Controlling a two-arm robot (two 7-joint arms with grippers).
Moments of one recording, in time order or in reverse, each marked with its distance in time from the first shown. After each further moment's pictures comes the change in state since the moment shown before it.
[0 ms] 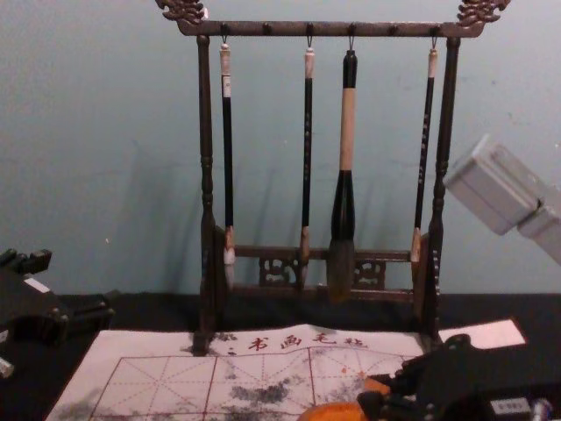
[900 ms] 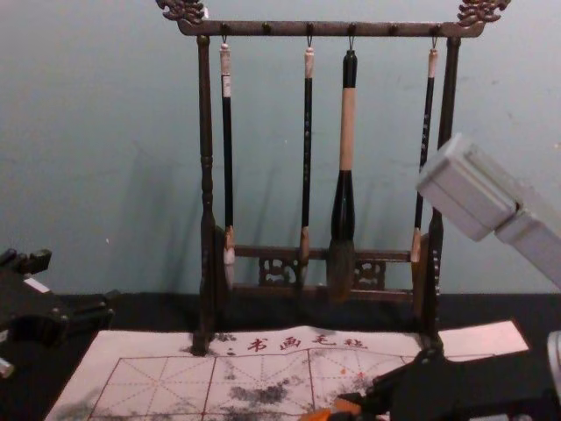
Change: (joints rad) left arm 0.000 0.000 0.000 0.000 0.000 0.000 0.000; right arm -0.003 0.002 -0.034 -0.049 -0.003 0.020 0.031
